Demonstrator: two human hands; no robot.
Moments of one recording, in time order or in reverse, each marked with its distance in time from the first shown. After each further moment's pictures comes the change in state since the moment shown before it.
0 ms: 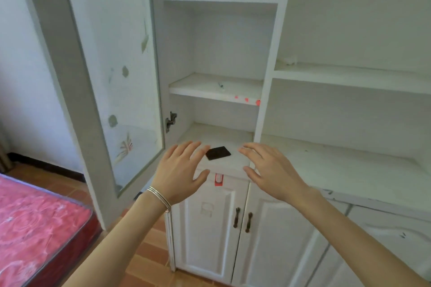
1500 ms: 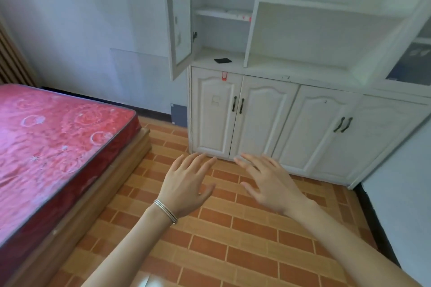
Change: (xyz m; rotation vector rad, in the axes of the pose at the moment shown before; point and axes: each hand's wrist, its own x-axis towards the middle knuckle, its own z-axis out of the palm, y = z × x) left_hand -0.596 0.206 -0.273 -0.176 -0.209 0.028; right_hand -0.502 -0.430 -0.212 0.062 -0.313 0.045
